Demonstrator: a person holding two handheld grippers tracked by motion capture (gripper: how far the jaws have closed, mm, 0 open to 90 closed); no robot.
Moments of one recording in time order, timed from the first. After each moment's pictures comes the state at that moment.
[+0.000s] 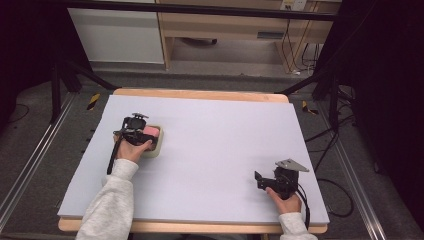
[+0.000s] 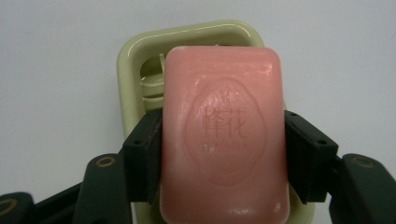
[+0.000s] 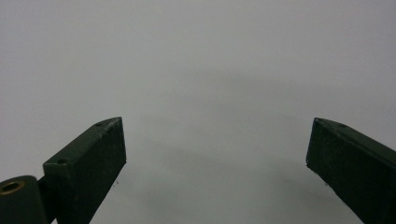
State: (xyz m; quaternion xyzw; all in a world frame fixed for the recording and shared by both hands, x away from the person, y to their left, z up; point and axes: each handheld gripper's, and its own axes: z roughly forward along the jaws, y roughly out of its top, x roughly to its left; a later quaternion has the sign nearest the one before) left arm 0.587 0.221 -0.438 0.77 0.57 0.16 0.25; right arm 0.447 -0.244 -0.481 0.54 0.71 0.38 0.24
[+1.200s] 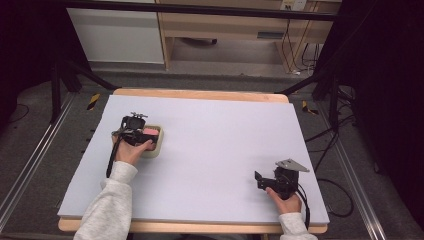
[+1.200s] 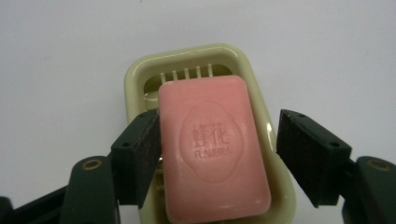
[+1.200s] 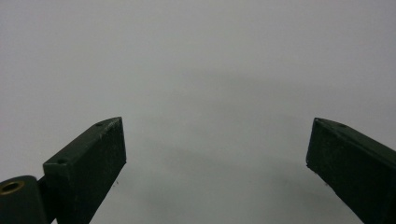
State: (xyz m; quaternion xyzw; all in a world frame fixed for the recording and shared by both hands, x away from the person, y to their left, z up) left arm 0.576 0.220 -0.425 0.77 0.55 0.19 0.27; right arm 0.446 -0.244 -0.481 0.54 0.71 0.38 0.25
